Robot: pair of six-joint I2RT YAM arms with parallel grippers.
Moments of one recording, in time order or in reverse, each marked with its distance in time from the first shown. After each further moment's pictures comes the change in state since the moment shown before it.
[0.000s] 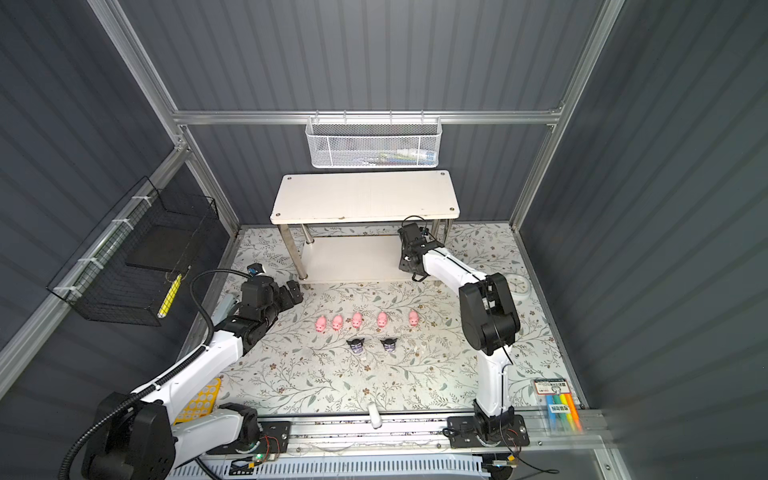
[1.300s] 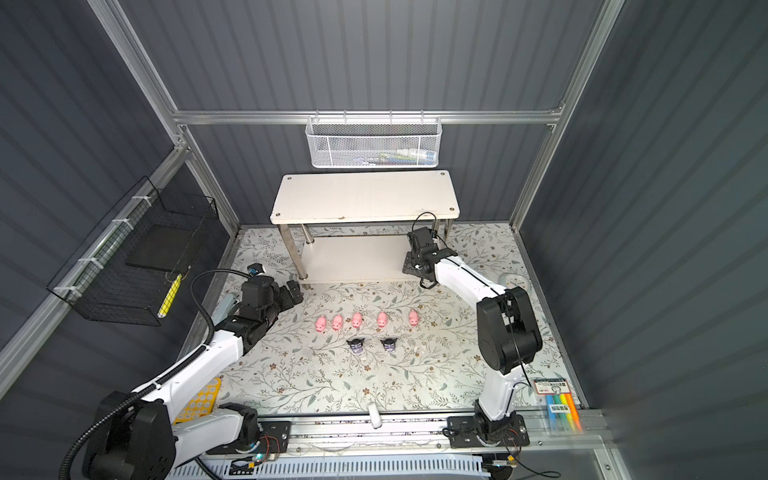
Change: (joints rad) left arm 0.000 0.002 0.000 0.000 0.000 0.000; right arm -0.010 -0.208 -0.206 0.077 -0.044 -0.001
